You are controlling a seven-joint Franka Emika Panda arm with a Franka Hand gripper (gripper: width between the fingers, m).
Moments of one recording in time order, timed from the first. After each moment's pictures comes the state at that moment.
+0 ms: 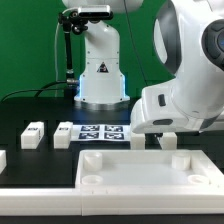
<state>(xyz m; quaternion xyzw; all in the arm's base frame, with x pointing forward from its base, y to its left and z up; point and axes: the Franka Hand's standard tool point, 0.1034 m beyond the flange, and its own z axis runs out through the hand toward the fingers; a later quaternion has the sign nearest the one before) 0.463 0.130 0.033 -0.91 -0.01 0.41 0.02</state>
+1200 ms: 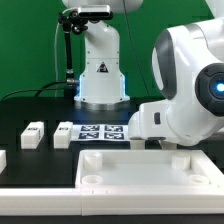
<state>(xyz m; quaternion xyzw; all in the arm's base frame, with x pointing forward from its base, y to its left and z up) 0.424 0.130 0.009 -0.88 0.01 0.48 0.01</state>
